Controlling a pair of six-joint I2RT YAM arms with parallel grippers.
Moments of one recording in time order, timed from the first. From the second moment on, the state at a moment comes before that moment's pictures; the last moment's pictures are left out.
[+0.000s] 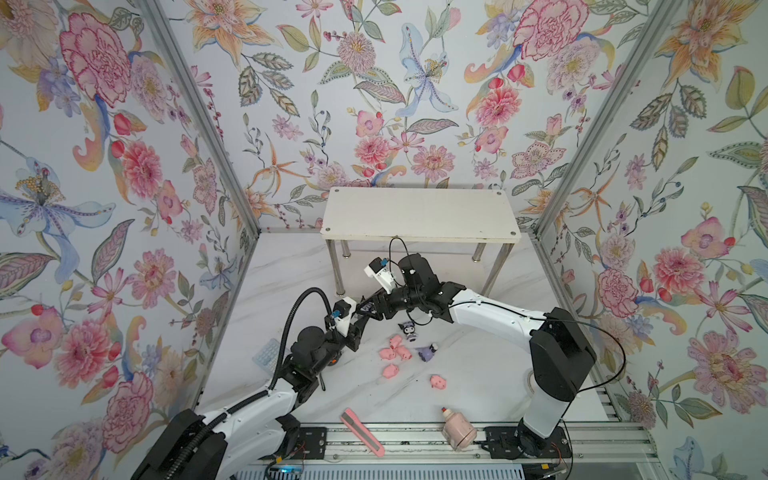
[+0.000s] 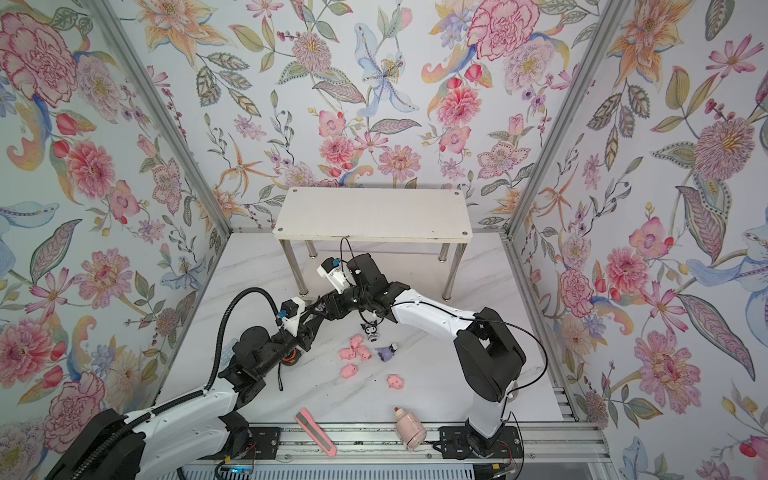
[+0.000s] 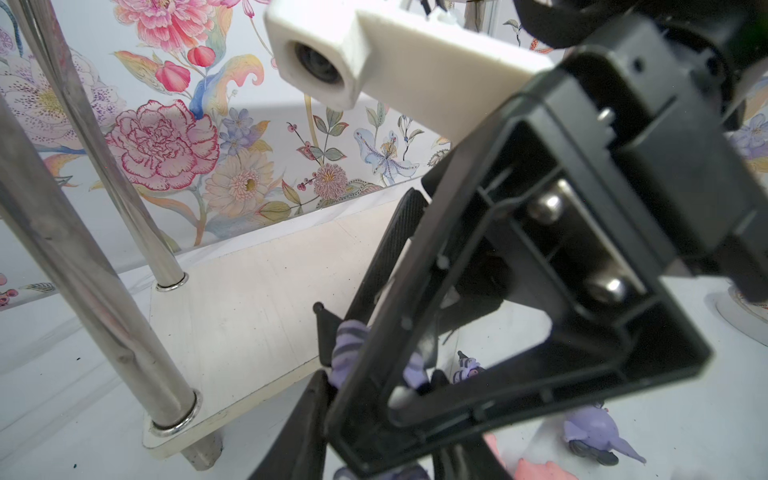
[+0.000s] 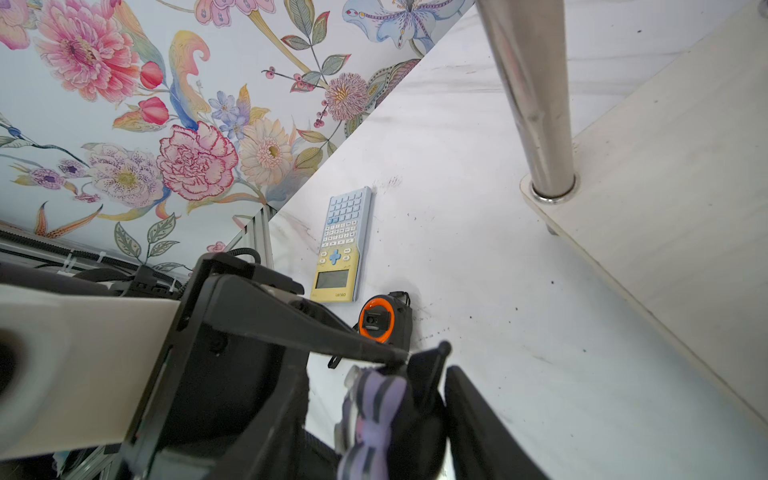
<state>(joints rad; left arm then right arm) -0.58 1.00 0.22 0.70 0.08 0.01 0.82 1.79 1.32 -0.11 -0.63 0.30</state>
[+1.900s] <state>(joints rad) -0.59 0.65 0.12 0.45 -0.48 -0.06 0.80 2.18 1.80 -0.34 -0.21 -0.62</state>
